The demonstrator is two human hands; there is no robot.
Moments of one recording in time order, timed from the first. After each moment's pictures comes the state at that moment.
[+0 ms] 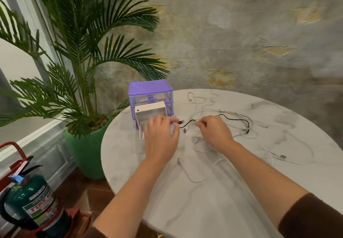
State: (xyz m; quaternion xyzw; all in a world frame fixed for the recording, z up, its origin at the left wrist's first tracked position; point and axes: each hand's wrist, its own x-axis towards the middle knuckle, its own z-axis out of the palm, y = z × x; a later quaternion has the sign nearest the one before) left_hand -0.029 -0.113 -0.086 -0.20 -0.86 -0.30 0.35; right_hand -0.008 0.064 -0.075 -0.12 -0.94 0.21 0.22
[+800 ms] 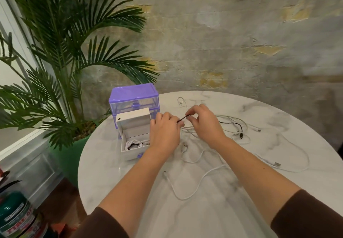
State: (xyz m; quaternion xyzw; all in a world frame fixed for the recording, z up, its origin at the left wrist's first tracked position) left_hand -0.068 -0.049 -0.069 -0.25 -0.93 -0.15 0.23; right_hand -0.038 0.092 -0.064 -0.03 -0.90 0.31 0.31
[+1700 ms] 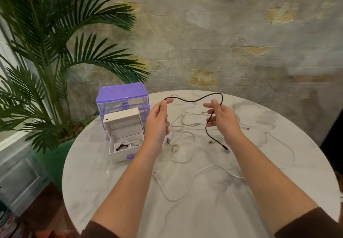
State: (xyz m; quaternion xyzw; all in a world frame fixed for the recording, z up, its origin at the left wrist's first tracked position) left_hand -0.045 -0.041 -0.040 -0.16 -0.64 -0.75 -0.01; right_hand -0.004 0.141 -0.050 -0.18 -0.71 0.62 0.29
